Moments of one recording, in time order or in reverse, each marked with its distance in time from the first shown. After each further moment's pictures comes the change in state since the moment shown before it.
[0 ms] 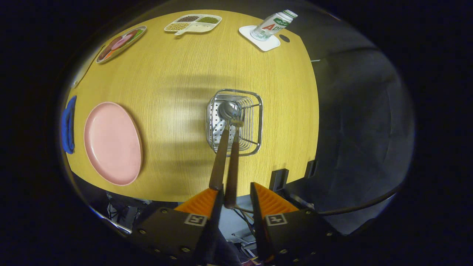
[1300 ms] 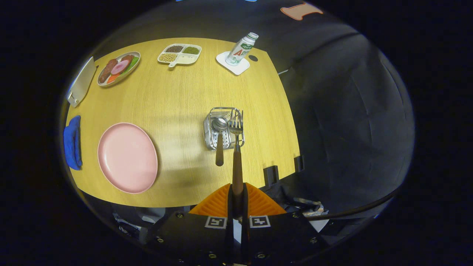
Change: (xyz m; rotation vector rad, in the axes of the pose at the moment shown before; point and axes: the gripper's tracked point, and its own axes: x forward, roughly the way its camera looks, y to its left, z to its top) arm -0.066 0.001 -0.024 0.179 -0.201 -0.083
